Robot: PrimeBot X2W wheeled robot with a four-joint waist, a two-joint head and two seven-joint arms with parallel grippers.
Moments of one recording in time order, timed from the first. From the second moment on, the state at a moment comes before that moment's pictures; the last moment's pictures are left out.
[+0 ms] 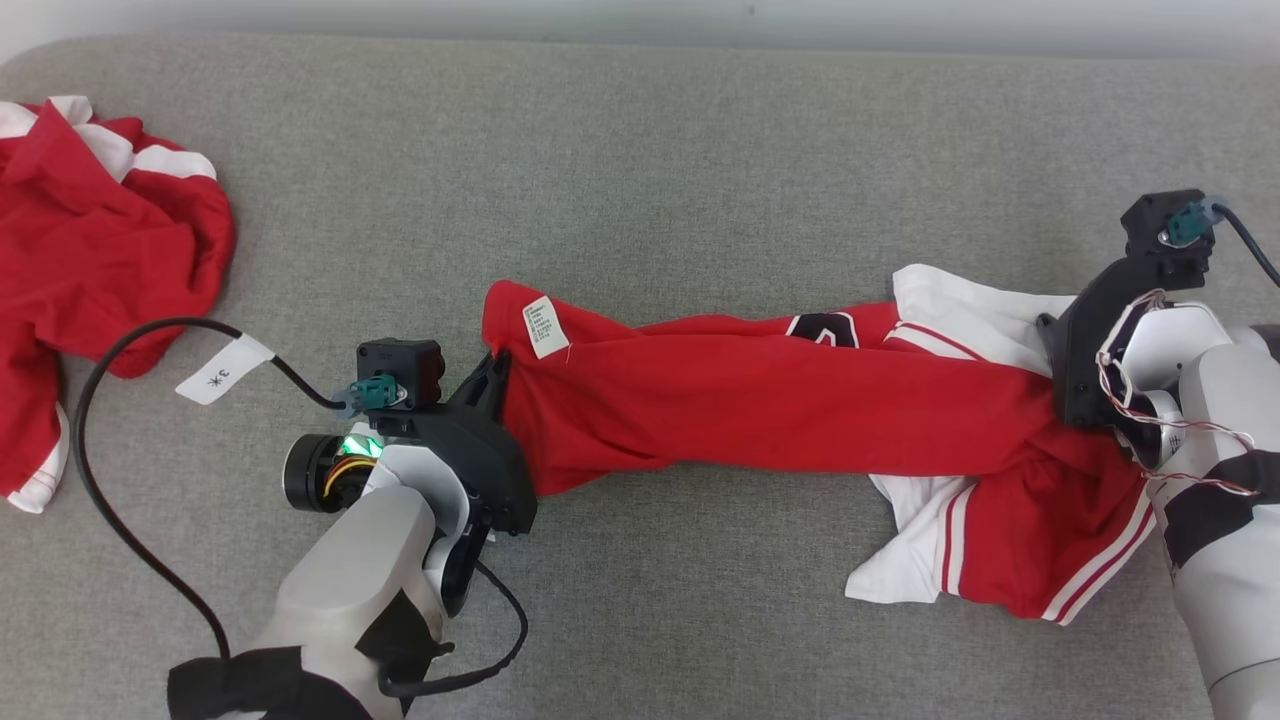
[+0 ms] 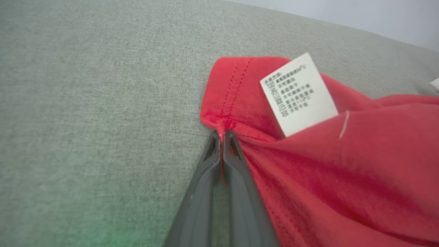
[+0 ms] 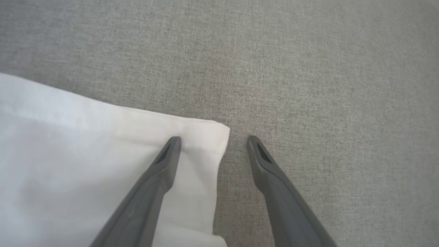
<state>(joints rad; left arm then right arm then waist) -0.88 0.06 -0.68 1.13 -0.79 -0.07 -0.16 -0.82 -0.29 -0.01 0.82 0.04 0.13 0.58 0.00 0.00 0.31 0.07</state>
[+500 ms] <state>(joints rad) -0.88 0.08 -0.69 1.12 -0.79 -0.06 -0.18 -0.80 -0.26 -0.06 0.82 0.01 0.13 0.45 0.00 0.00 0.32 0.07</state>
